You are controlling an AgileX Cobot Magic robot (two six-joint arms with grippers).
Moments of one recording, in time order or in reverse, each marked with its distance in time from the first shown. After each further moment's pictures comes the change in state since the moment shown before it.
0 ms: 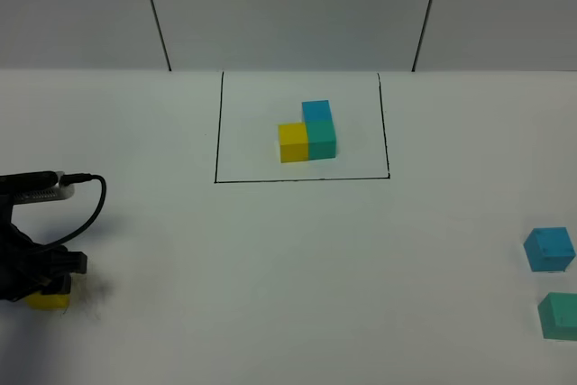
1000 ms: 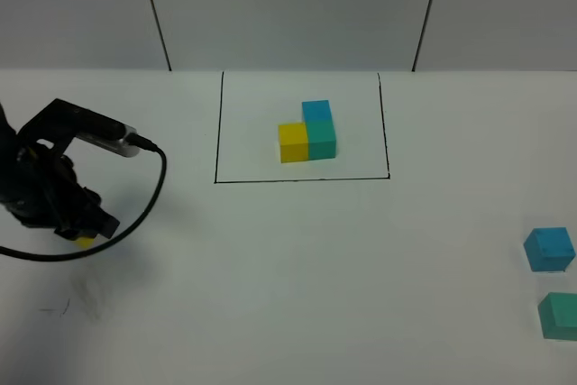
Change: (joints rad) left arm -0.187 -0.022 -0.331 -0.004 0.331 0.426; right arm 0.000 0.000 0.000 0.000 0.000 0.000
